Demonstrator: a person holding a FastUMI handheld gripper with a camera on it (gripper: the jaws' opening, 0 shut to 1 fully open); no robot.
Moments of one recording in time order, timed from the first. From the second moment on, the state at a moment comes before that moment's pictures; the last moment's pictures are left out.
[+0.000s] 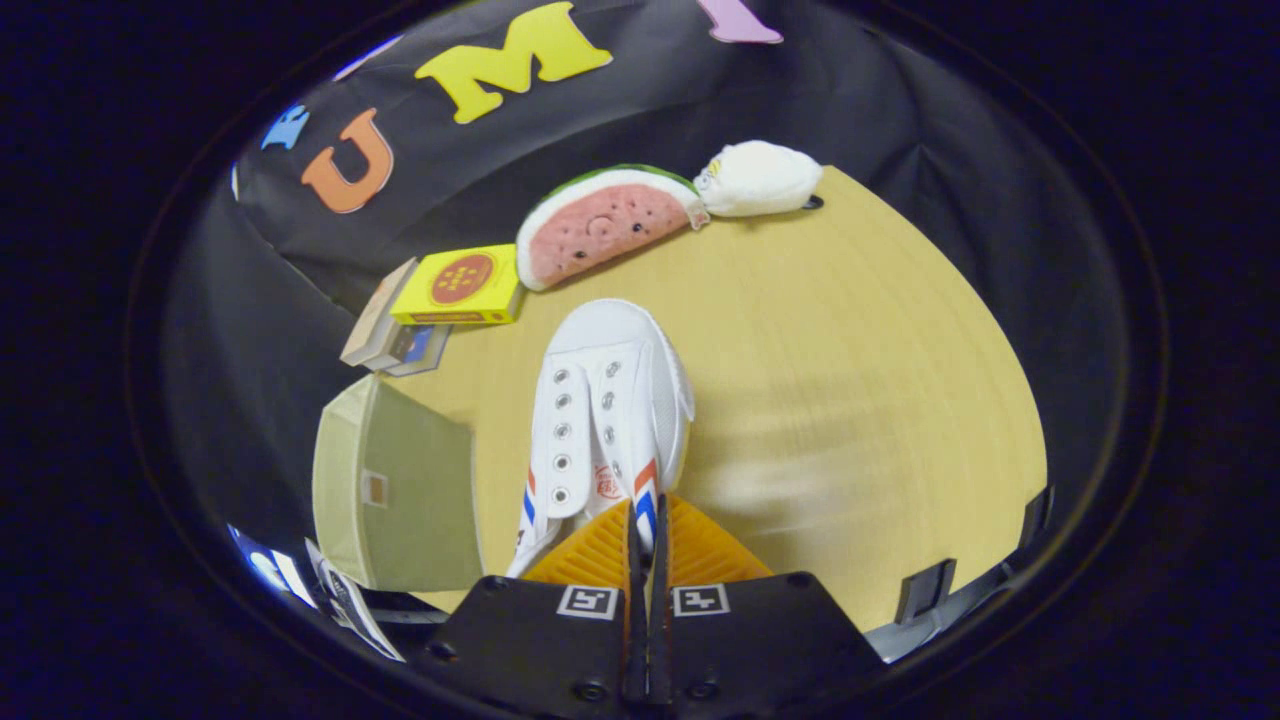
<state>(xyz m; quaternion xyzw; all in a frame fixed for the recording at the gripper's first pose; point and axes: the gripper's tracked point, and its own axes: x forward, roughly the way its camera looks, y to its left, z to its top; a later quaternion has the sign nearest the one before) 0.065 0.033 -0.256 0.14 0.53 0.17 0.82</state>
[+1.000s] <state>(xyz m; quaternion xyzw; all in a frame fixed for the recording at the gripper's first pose) -0.017 0.297 -0.205 0.06 0.51 0.20 0.83</state>
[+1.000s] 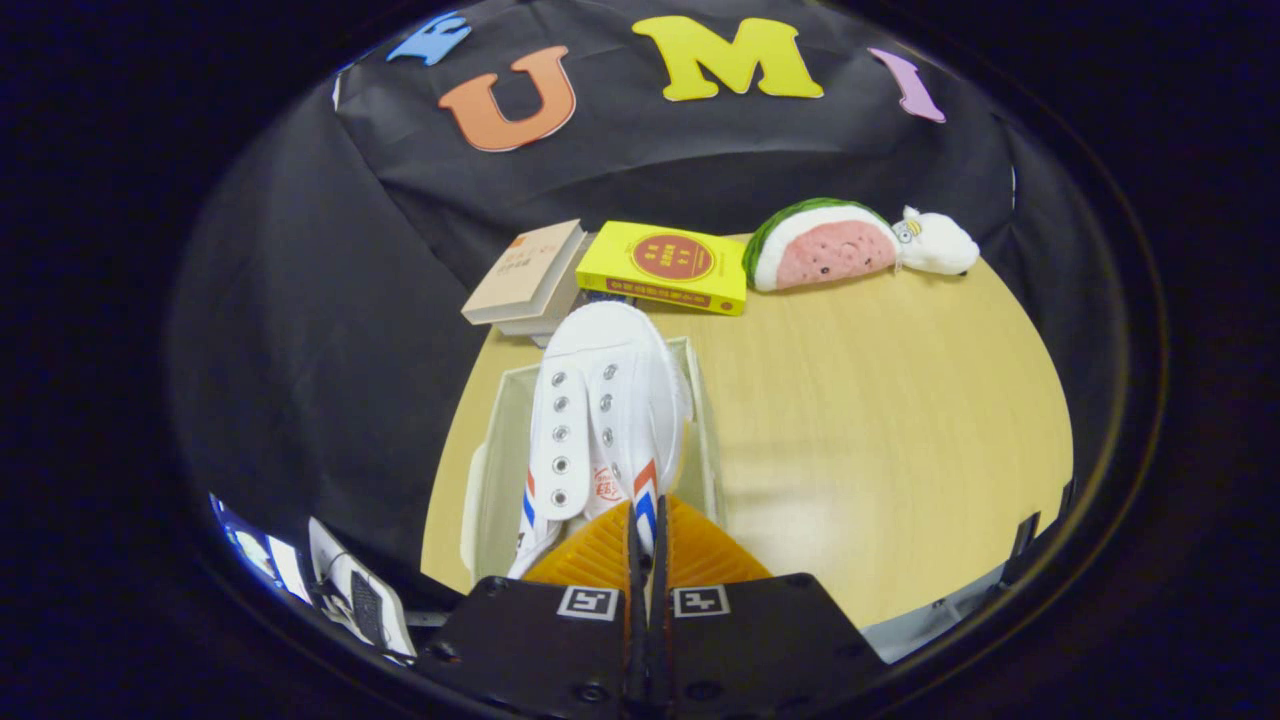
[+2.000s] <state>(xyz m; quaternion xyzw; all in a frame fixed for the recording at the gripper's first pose) 0.003 0.307 -0.209 0.04 0.45 0.19 0.87</state>
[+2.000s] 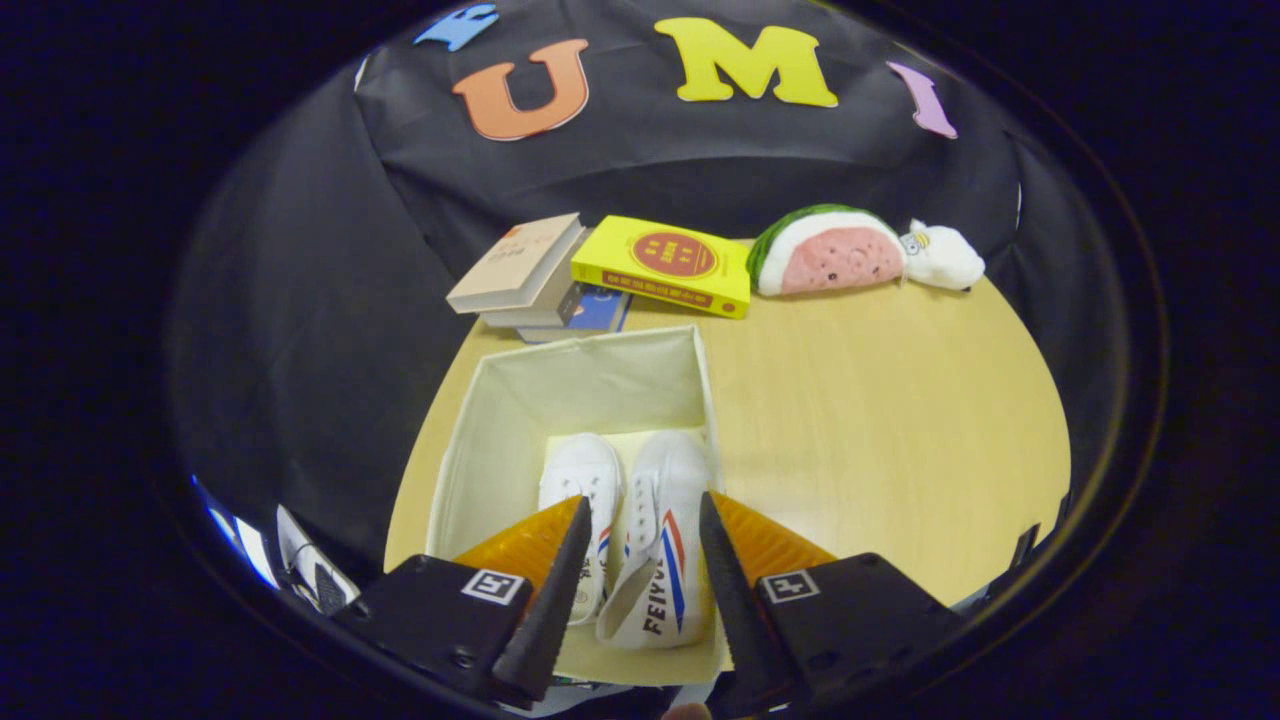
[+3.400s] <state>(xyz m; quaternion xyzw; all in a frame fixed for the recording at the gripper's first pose) -0.060 0.115 0.021 0.02 0.11 0.04 0.99</state>
